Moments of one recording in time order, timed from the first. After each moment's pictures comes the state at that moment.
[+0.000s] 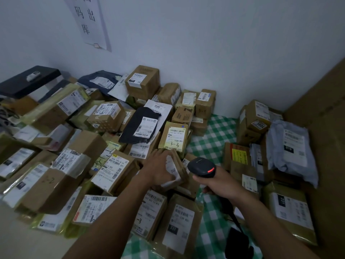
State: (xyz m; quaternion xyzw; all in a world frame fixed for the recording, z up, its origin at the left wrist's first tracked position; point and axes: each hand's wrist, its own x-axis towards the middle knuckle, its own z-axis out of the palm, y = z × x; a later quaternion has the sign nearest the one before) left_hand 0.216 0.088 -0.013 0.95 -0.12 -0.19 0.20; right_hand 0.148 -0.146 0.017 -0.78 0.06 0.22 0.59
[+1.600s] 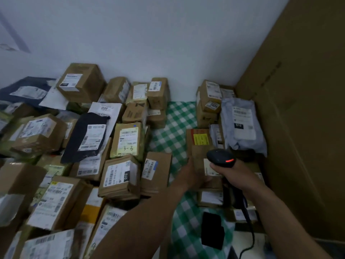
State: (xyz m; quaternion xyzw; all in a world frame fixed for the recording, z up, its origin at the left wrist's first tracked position) left_hand 0.199 -0.148 -0.084 0.87 -0.18 -0.32 0.33; right_hand 0.119 -0.296 -0.009 -0.71 0.31 0.10 0.62
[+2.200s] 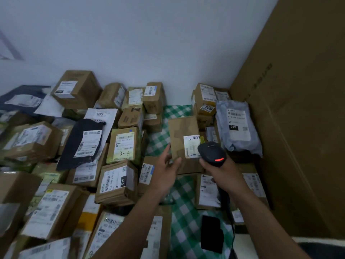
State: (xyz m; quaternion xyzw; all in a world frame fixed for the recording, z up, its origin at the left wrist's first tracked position) left_hand 0.201 -0.093 -0.045 0.73 -0.03 -0.19 0.65; right_hand 0.121 -0.268 0.001 -0.71 0.27 -0.01 0.65
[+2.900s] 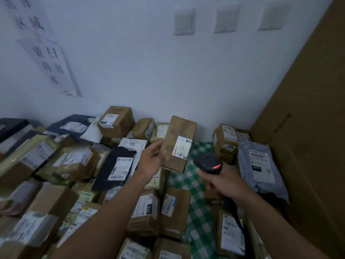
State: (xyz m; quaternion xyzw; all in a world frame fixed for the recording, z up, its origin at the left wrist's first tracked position) left_hand 0.306 -0.003 0.059 0.79 -0.05 -0.03 0.62; right_hand 0.181 -0.224 0.087 -0.79 0.13 0.05 0.60
